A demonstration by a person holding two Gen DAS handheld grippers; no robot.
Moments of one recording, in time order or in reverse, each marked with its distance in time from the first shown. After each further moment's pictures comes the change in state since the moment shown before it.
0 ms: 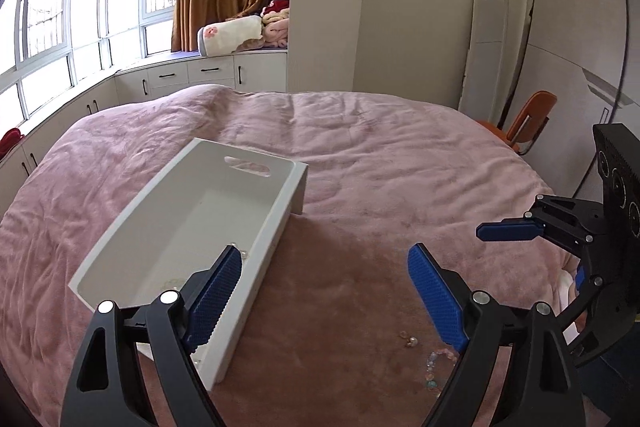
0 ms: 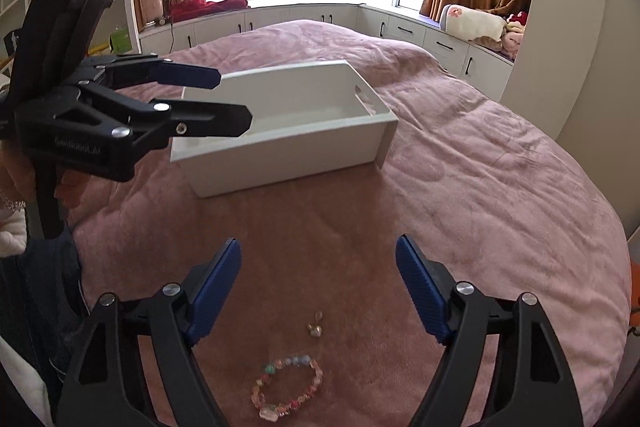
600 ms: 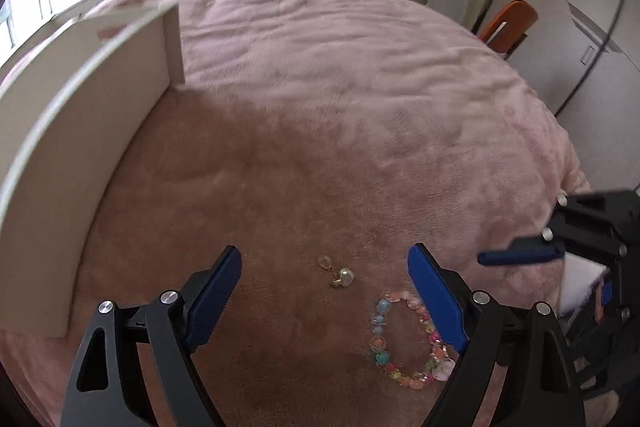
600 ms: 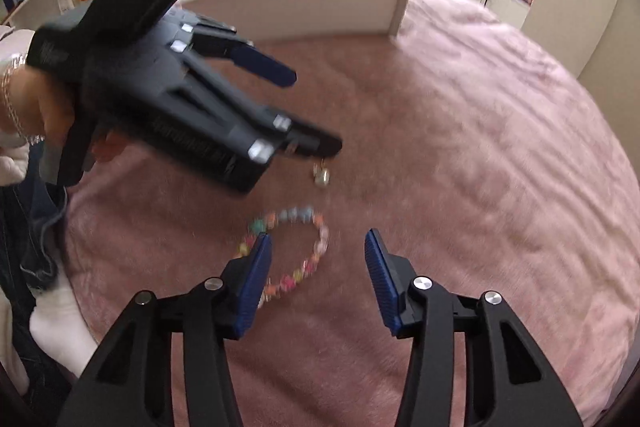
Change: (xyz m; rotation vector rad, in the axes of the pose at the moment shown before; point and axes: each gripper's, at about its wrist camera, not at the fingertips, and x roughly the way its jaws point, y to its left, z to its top) left arm 0.130 -0.067 -0.086 0.011 0.347 -0.146; right arm 0.035 0.008 -0.117 -0.016 0.246 0.038
